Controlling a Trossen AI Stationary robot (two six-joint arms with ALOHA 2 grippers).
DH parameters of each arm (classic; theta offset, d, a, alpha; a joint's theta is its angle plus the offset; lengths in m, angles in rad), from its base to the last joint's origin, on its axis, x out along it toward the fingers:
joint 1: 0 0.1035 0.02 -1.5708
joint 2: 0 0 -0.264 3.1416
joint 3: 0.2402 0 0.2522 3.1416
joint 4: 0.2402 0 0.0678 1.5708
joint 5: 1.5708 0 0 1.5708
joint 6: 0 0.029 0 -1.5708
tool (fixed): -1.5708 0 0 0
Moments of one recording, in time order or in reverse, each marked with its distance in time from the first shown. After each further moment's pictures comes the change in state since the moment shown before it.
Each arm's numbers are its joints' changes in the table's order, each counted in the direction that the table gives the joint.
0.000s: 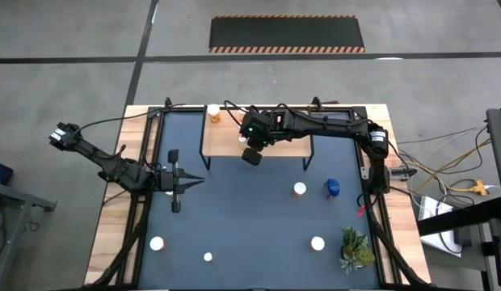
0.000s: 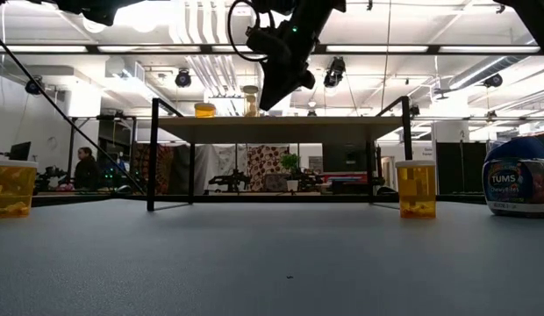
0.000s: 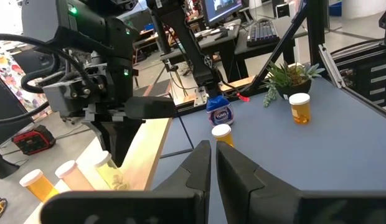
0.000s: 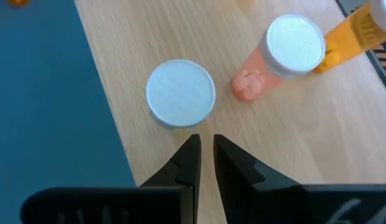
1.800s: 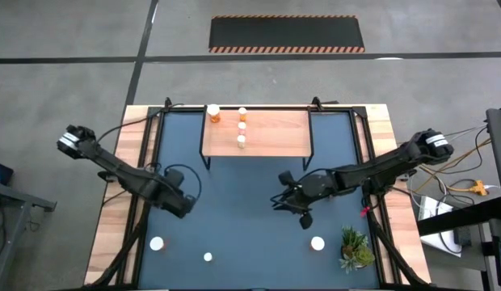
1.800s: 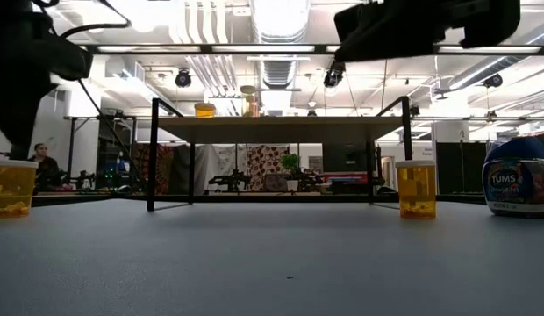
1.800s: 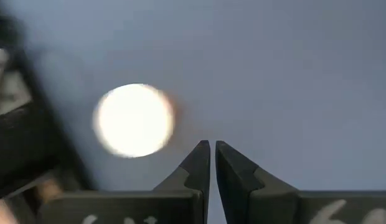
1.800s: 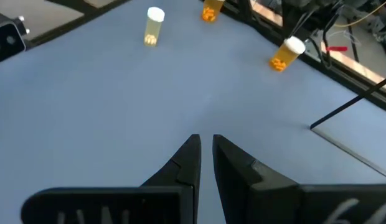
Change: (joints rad) left arm 0.003 0.562 0.344 1.256 -0.395 -1.891; right arm 0.458 -0.570 -1.065 -0.962 0.160 -0.492
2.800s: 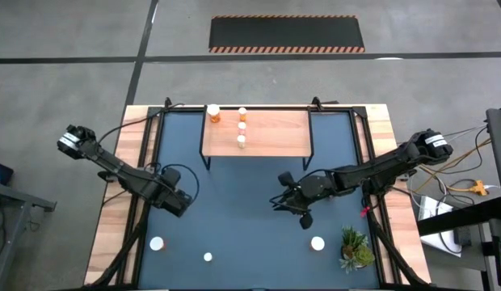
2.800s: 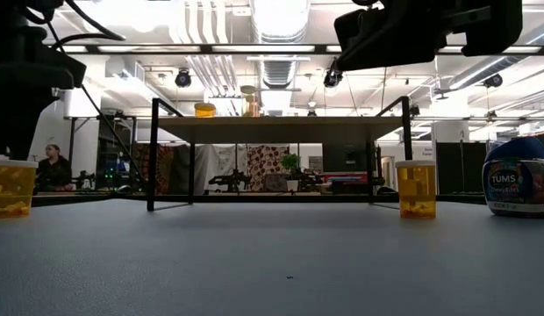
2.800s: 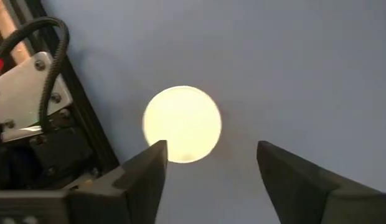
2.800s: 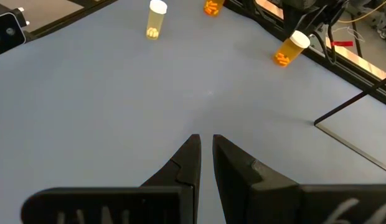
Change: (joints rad) left arm 0.000 -0.007 -0.047 0.055 -0.006 0.006; right arm -0.001 0.010 -0.004 0.007 0.000 -0.003
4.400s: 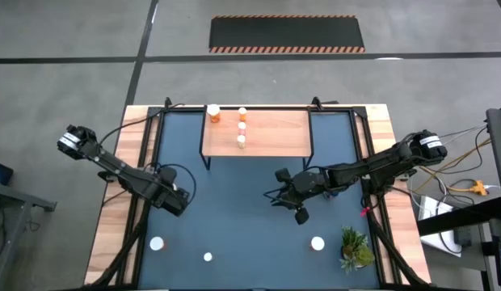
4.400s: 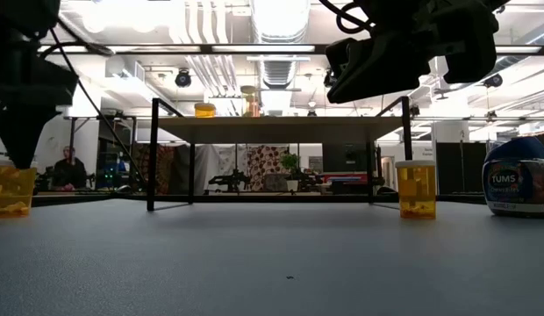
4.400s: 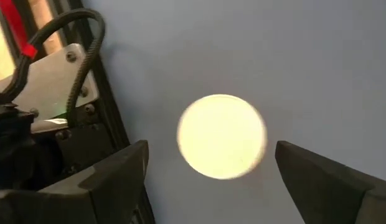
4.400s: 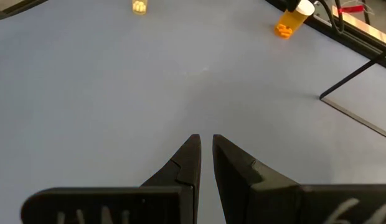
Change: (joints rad) left arm 0.000 0.002 -0.056 0.027 0.015 -0.104; right arm -0.068 0.059 -0.001 0.001 0.036 0.016
